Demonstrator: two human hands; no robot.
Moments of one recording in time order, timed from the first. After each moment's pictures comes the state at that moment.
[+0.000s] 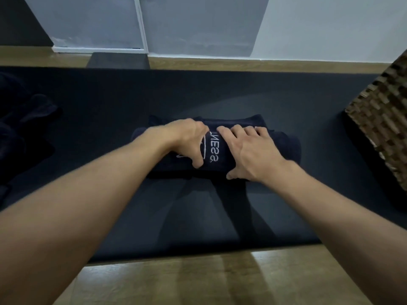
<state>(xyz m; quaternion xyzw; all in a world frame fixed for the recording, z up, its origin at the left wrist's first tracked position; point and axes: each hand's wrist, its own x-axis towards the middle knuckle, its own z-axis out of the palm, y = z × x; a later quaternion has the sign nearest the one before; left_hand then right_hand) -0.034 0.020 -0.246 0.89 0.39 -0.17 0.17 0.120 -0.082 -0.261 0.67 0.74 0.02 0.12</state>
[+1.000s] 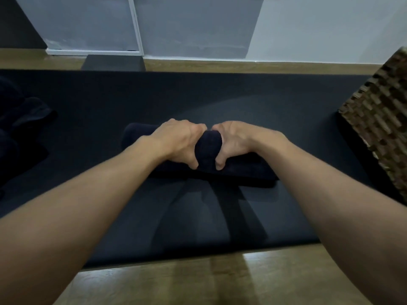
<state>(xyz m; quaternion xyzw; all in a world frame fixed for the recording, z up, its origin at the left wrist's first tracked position) -0.043 0.009 -0.248 0.92 0.37 -0.12 0.06 0.118 -0.037 -0.229 0.67 0.68 -0.28 0.09</state>
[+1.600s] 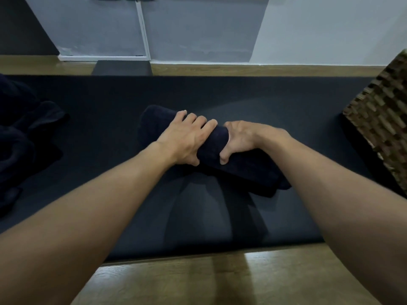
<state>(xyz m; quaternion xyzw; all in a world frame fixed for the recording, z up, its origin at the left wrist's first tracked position) -0.053 0.014 -0.280 0.94 0.31 -0.02 -0.14 0.120 -0.028 -0.231 0.72 0.63 -0.29 0.09</state>
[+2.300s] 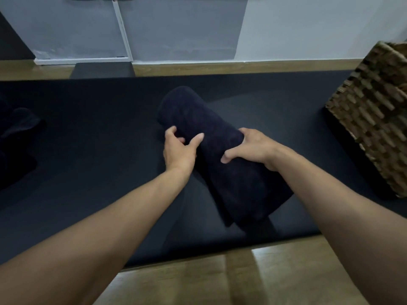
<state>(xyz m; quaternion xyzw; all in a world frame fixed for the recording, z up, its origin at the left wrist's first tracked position) -0.003 -0.031 -0.310 0.50 0.60 0.37 0.50 0.166 -0.082 -0.251 0.76 0.45 -0.43 -0.21</state>
